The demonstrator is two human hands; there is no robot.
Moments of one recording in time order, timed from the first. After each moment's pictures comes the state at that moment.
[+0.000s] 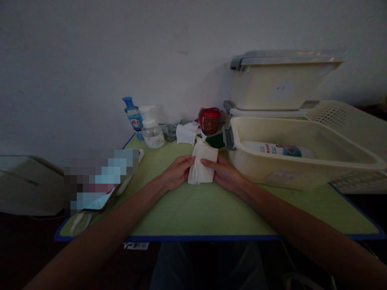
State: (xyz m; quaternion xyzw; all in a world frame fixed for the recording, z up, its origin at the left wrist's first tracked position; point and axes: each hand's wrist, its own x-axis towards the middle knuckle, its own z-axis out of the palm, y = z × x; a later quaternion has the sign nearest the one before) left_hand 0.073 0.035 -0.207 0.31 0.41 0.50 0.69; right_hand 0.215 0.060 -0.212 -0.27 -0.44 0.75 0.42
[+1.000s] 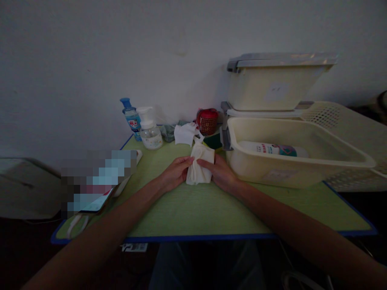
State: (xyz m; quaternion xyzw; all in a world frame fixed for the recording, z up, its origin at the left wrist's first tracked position) left_hand 0.077 0.033 -0.202 0.29 0.41 0.51 0.69; right_hand 0.210 0.062 -0.220 -0.33 -0.47 0.68 0.45
